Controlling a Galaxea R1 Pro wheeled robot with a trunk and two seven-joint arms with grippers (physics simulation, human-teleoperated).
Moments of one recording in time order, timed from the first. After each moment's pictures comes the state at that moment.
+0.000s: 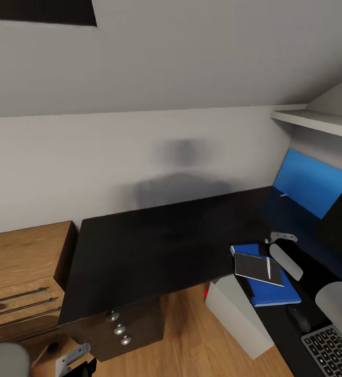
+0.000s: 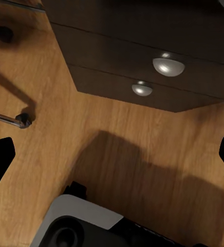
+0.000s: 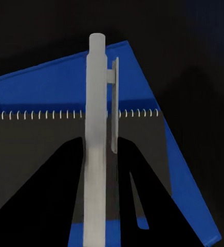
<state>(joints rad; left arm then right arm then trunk) 0.05 -0.03 0.14 -1.22 0.37 0.38 0.21 -0.89 -0.41 0.56 -0.77 -0.91 0.57 -0.52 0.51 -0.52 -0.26</state>
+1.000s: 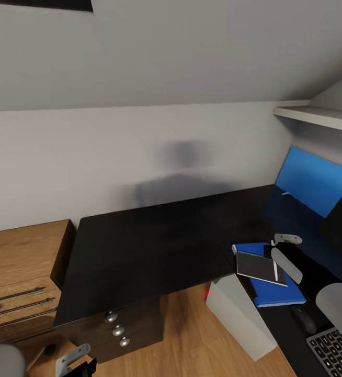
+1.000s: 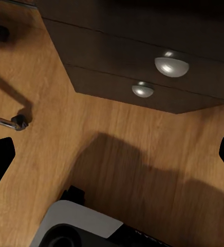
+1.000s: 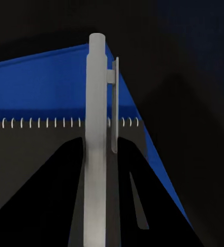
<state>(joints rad) 0.05 -0.03 0.14 -1.22 0.37 0.38 0.21 -0.89 -0.41 0.57 -0.71 -0.82 0.52 -0.52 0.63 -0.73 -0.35</state>
